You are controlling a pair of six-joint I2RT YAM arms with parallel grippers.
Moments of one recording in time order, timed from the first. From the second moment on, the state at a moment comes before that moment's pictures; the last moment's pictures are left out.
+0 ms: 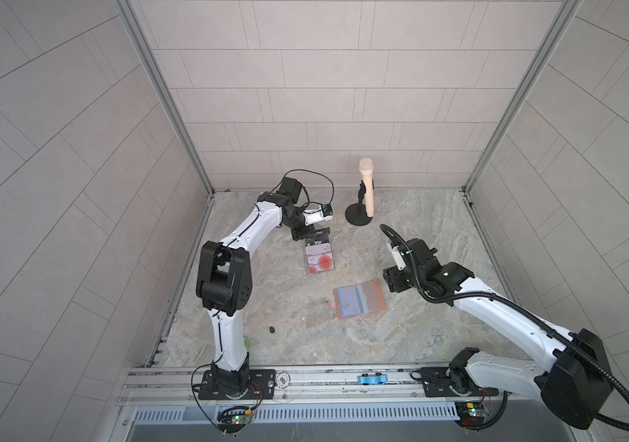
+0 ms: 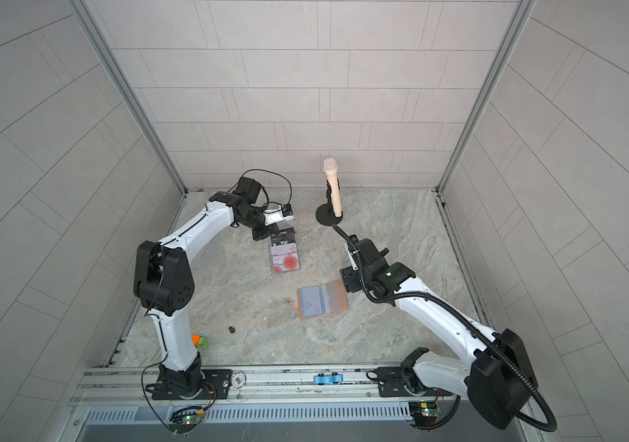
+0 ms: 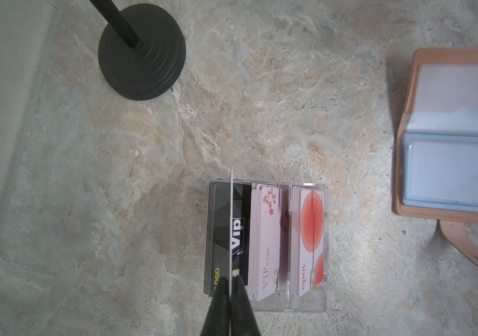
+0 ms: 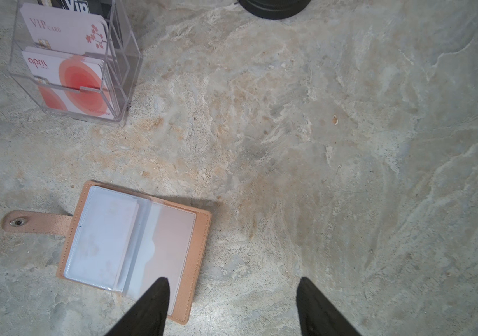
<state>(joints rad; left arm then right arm) -0.30 1.97 1.70 -0.88 0.42 0.98 0.54 1.17 0.84 -0.61 0.12 0.18</state>
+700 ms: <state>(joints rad) -0.29 2.00 1.69 -0.87 0.40 0.98 0.54 1.16 0.84 -0.61 0.12 0.18</state>
